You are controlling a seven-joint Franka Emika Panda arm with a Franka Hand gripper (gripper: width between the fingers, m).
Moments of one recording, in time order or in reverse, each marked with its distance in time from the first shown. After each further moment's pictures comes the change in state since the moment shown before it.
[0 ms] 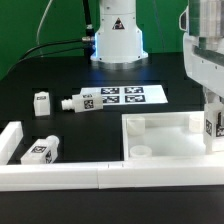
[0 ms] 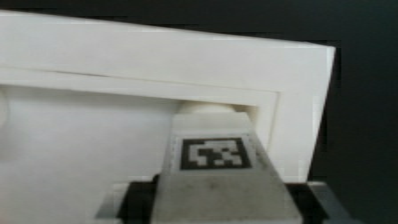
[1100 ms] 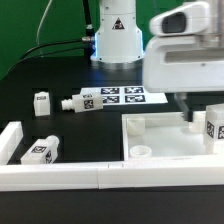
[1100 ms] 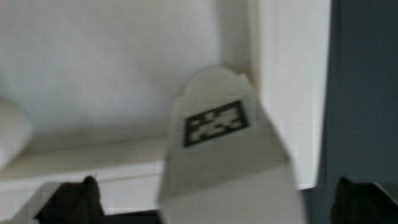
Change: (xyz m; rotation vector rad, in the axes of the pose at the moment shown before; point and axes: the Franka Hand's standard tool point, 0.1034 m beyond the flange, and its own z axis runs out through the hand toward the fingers) arm -0.007 -0.007 -0.004 -0.005 0.010 -1.445
